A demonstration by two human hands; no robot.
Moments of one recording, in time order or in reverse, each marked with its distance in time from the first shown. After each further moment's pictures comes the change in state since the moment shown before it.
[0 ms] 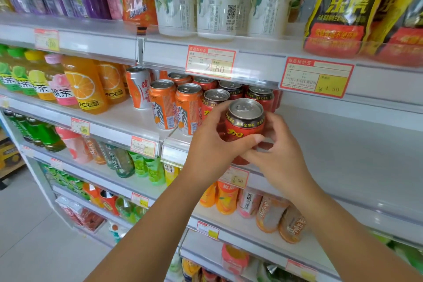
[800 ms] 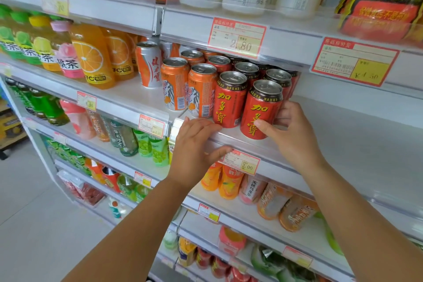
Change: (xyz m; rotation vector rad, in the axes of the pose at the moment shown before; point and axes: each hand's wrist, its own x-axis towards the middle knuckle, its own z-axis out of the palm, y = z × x) left_hand -0.015 -0.100 -0.042 0.690 0.048 0.319; right_hand 0.032 0.032 -0.003 -0.224 0.018 0.125
